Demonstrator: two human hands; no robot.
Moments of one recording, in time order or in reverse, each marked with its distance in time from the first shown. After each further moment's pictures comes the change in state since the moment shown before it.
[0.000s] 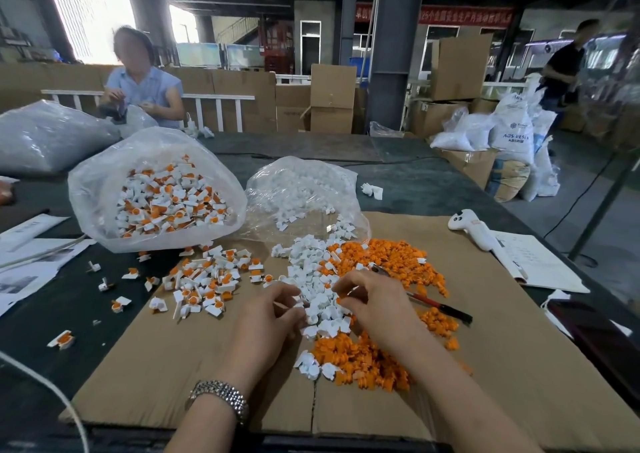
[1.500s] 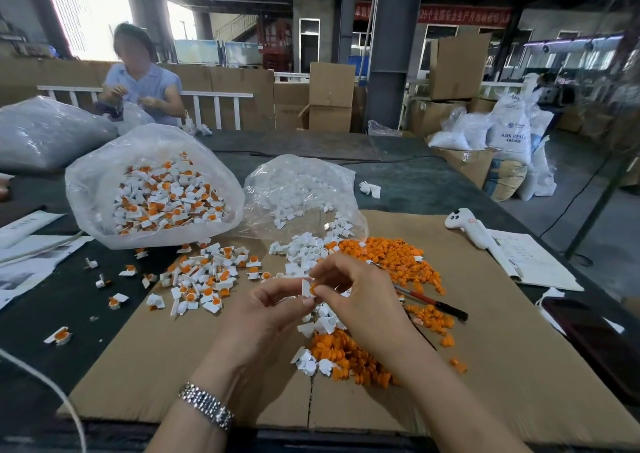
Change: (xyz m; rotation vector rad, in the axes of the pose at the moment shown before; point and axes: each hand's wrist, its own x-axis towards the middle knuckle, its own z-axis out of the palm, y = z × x) left_hand -0.020 0.031 -0.015 -0.870 -0.161 -0.153; right_hand -0.015 -0.044 -0.008 0.247 0.040 -0.067
